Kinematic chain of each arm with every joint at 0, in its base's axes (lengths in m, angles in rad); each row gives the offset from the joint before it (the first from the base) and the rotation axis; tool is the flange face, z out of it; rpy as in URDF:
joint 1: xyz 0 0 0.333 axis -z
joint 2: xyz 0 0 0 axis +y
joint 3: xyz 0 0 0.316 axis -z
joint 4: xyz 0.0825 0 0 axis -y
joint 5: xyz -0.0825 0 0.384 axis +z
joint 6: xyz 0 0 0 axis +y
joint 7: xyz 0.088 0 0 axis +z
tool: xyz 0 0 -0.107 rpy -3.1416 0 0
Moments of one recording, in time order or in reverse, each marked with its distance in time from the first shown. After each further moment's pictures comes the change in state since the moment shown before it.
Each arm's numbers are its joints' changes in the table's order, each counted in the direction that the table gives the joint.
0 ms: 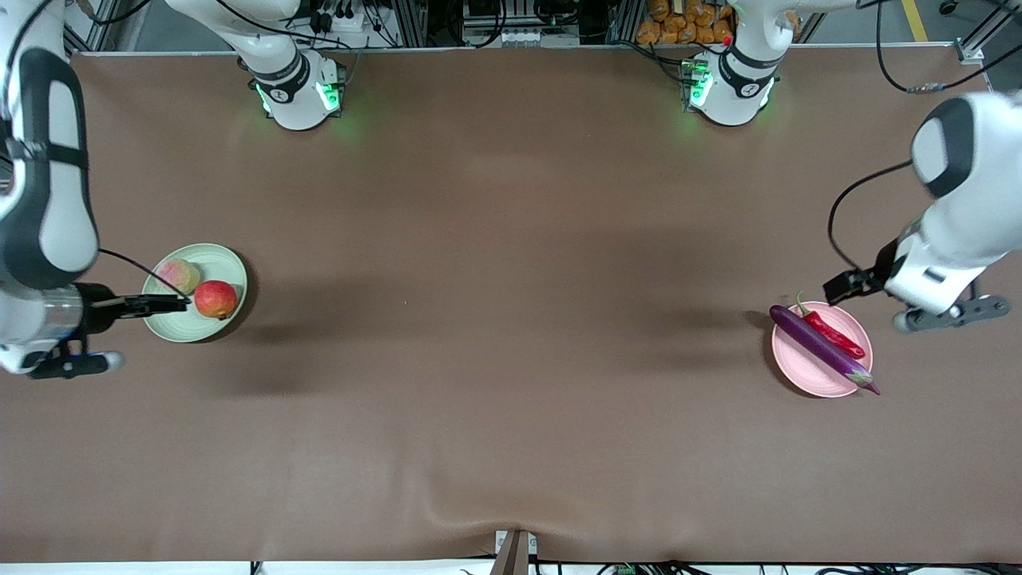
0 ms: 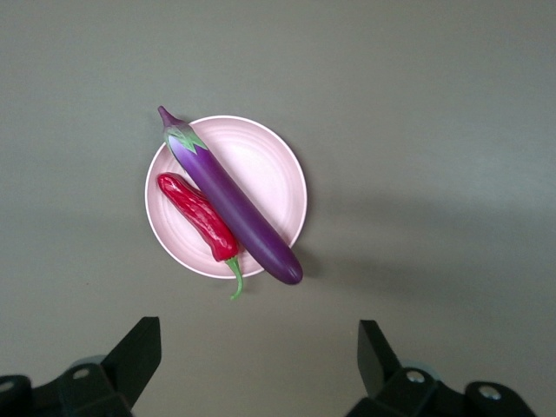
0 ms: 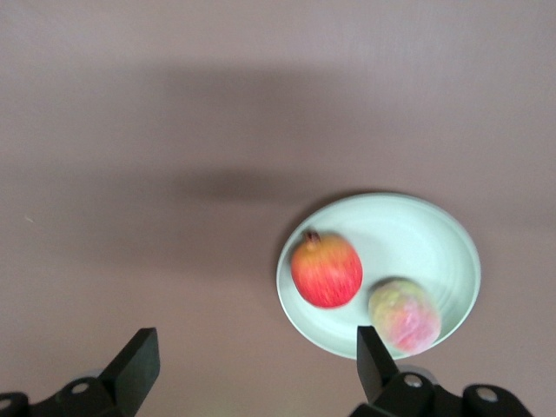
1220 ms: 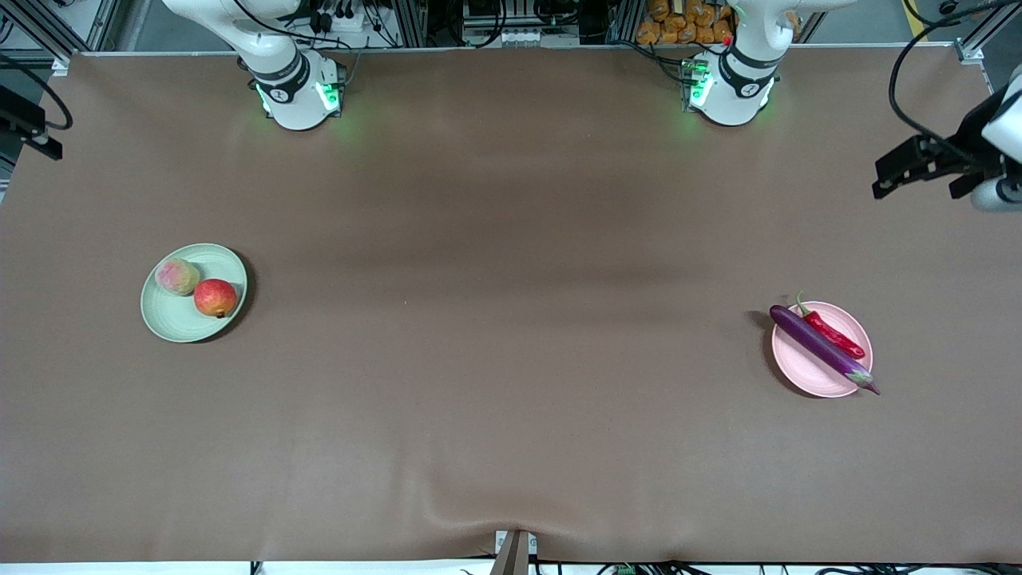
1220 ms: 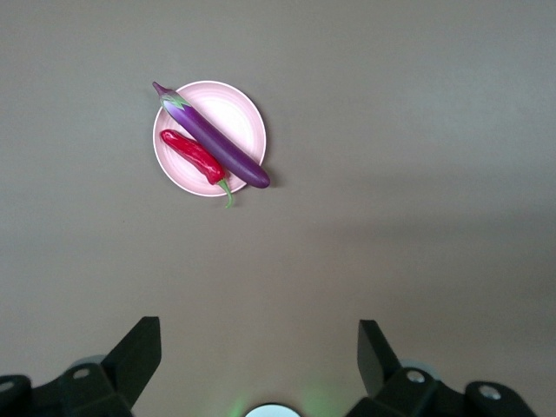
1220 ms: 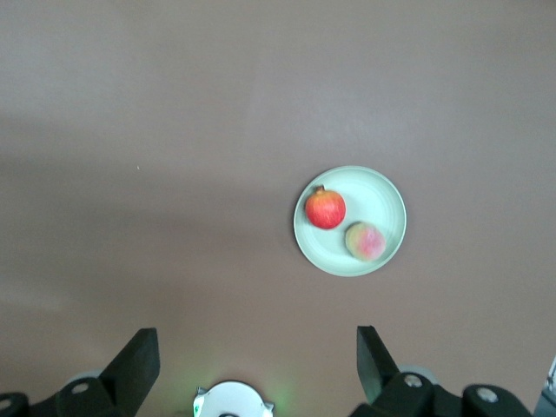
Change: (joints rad) left arm -0.012 -0.095 0.095 0.397 -0.021 0.571 -0.098; right arm -0.083 -0.360 0.001 0.214 -0.067 0.392 -0.016
